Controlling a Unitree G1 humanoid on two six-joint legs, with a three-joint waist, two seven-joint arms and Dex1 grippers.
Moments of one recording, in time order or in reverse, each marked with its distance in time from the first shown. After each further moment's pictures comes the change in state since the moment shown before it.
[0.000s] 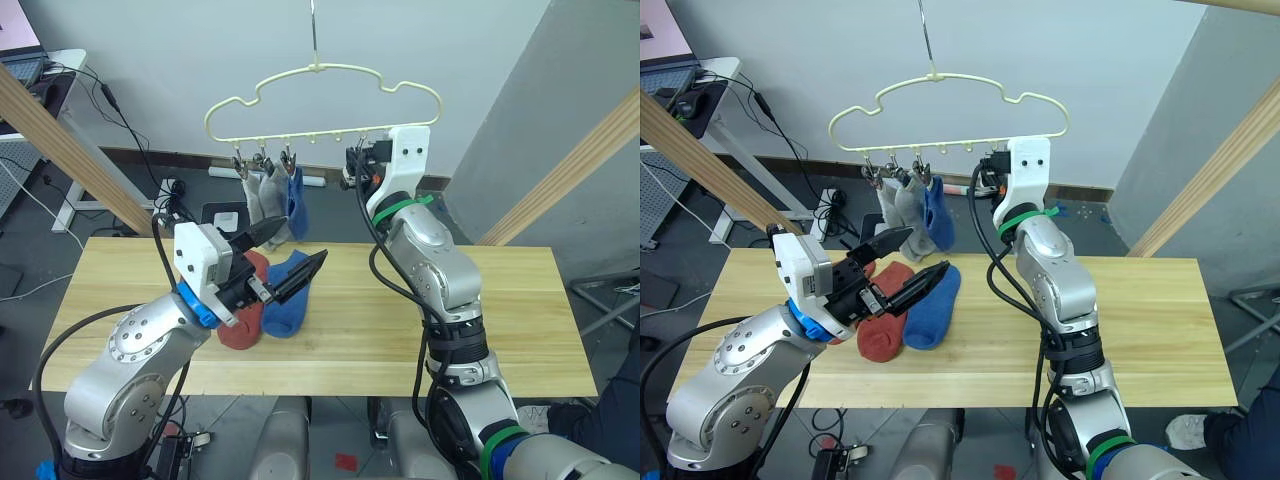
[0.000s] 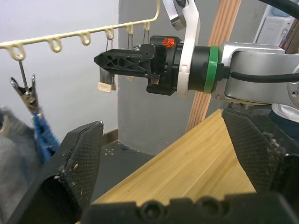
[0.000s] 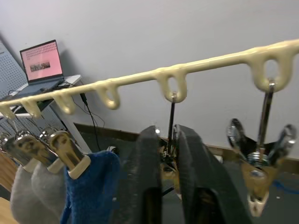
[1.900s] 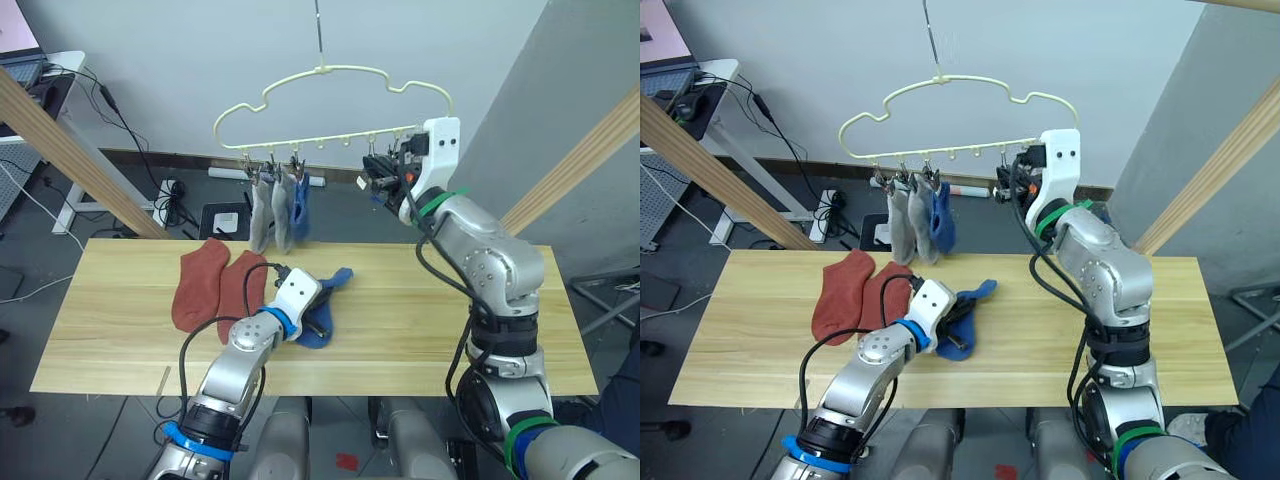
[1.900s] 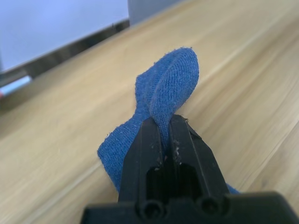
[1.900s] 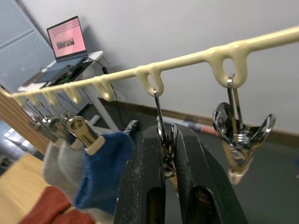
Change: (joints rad) left arm -0.116 -0.344 -0.319 0.623 0.625 -0.189 0.029; right arm -0.049 -0.198 -0.157 -0.140 0.266 0.400 0.099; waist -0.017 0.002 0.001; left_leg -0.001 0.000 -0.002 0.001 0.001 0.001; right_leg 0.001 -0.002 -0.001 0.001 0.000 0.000
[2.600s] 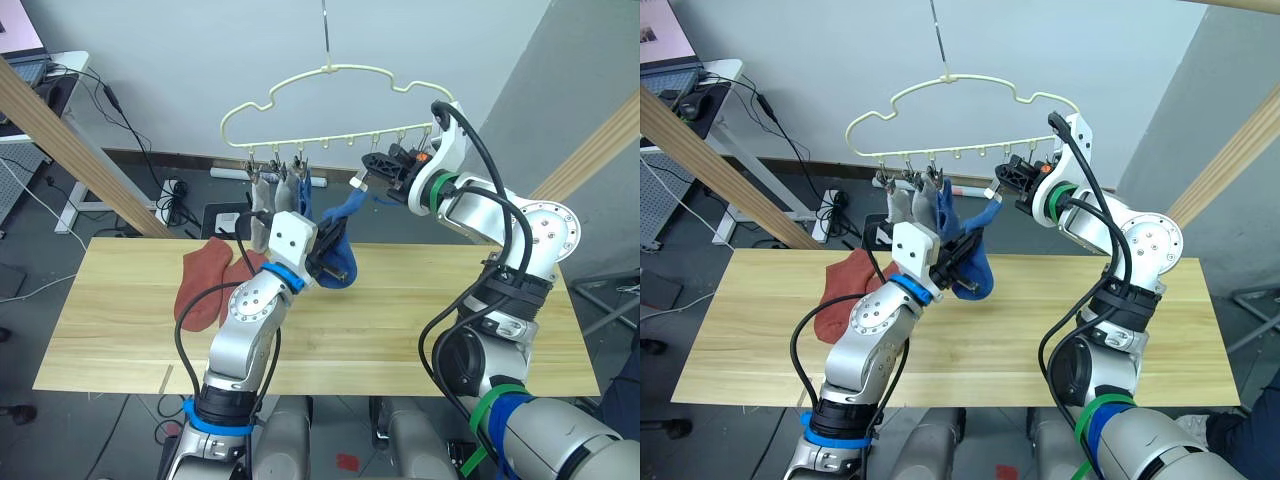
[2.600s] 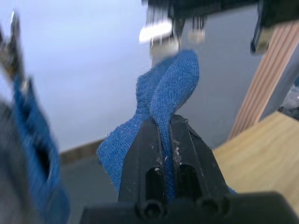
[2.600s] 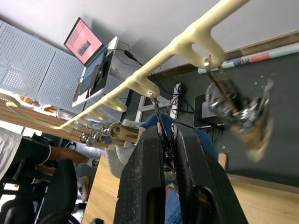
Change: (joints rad) left arm -0.134 -0.092 0.084 -0.149 -0.098 -0.055 0.067; right arm -0.230 0.153 -0.457 0.105 0.326 0.481 -0.319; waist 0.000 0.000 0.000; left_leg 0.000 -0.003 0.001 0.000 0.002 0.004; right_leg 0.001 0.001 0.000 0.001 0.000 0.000
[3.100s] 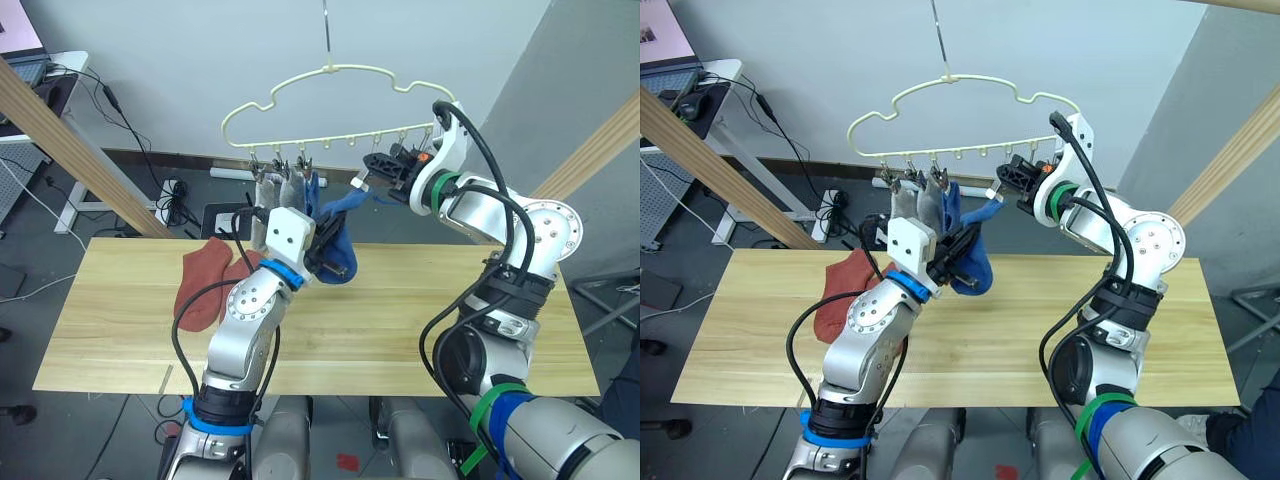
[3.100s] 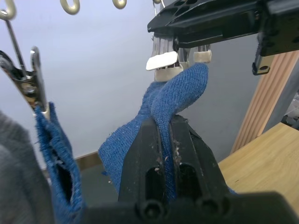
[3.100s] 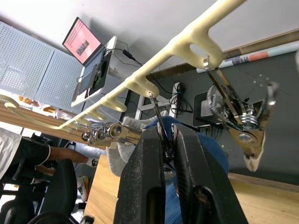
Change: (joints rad) left arm 0.023 0.019 0.000 -0.045 -0.004 0.000 0.012; right arm -0.007 -0.015 -0.008 0.017 0.005 0.004 -0.007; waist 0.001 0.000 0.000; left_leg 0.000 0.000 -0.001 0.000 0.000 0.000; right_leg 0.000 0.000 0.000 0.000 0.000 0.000
